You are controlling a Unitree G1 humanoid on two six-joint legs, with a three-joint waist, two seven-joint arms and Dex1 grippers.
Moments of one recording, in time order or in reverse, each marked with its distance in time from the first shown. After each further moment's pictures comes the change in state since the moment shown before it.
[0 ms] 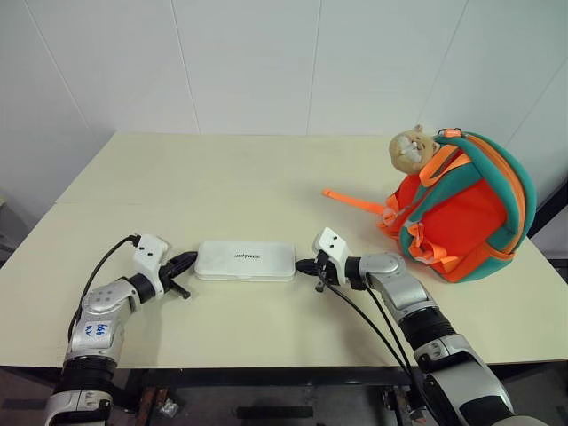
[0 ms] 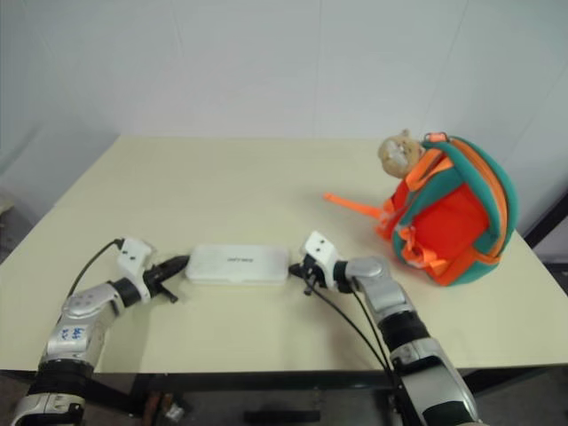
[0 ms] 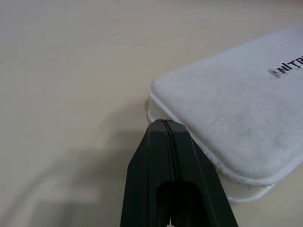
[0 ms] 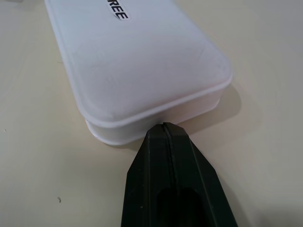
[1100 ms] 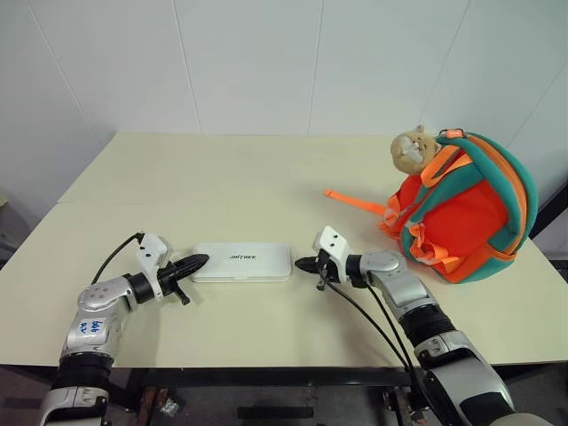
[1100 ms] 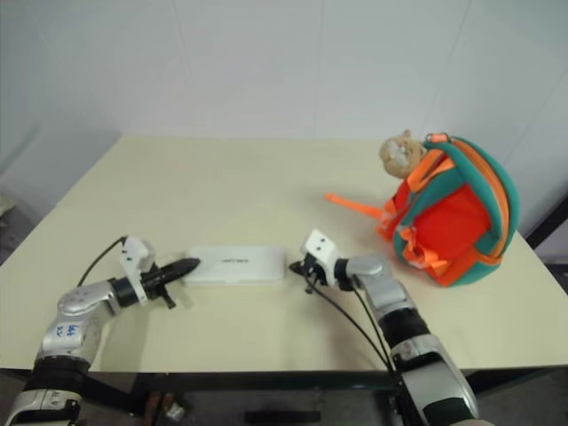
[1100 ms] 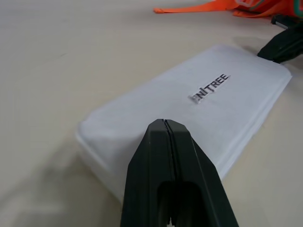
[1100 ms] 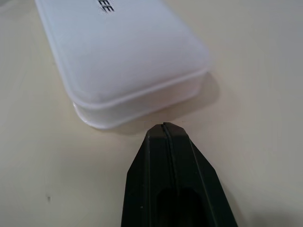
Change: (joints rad) left arm -0.020 0.001 -0.023 0.016 -0.073 -0.030 -0.227; right arm 0.002 -0.047 -0.001 0.000 -0.008 -0.030 0.014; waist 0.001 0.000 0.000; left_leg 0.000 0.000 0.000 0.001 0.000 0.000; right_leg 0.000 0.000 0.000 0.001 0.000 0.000
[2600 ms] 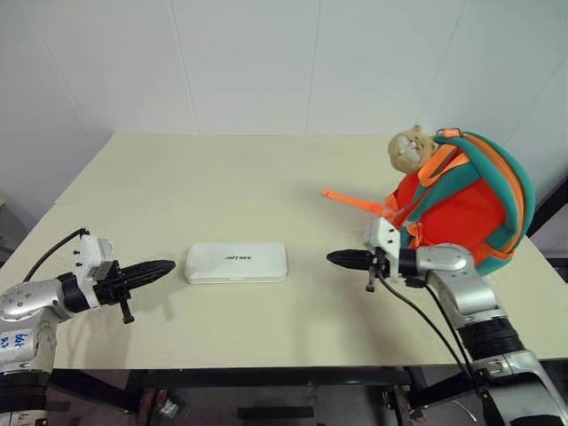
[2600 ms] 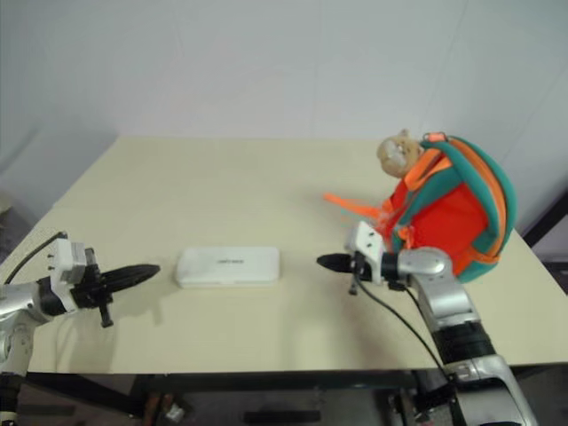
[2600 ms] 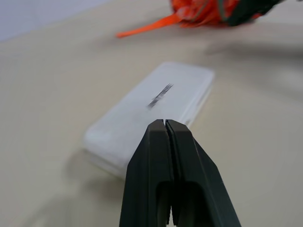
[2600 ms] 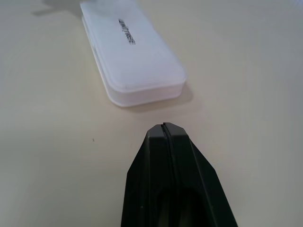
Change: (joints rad) left arm 0.138 0.221 0.188 -0.063 -0.105 -0.061 -0.238; right arm 0.109 -0.170 -0.046 -0.199 0.161 -0.045 0.137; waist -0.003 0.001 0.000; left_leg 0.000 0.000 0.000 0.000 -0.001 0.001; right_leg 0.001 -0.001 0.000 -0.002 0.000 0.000
